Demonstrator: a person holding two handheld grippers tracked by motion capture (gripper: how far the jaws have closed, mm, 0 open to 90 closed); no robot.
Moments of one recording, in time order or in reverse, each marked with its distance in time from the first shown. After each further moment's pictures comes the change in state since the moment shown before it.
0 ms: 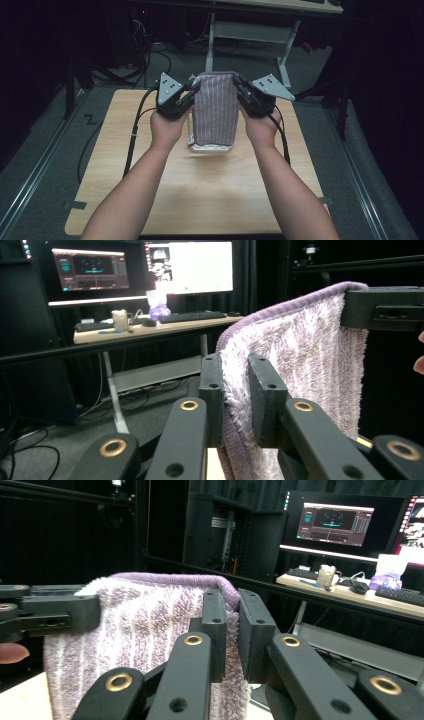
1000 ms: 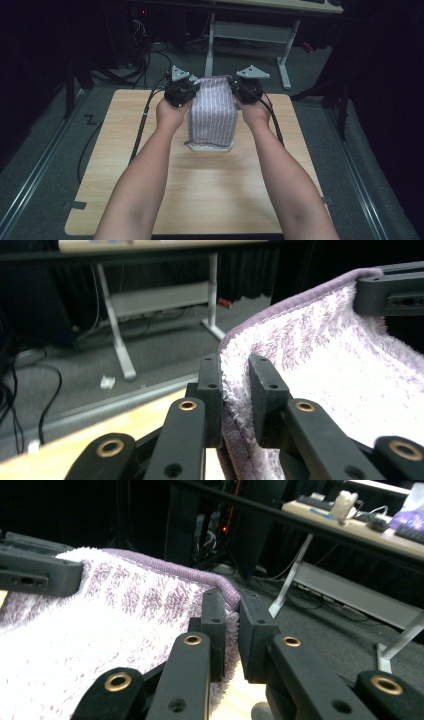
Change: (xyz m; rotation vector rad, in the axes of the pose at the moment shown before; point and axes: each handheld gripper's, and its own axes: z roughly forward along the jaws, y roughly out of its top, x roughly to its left) left arm 0.050 -0.044 0.082 0.321 0.016 -0.085; right arm -0.039 -0.050 0.090 0.303 0.007 -0.087
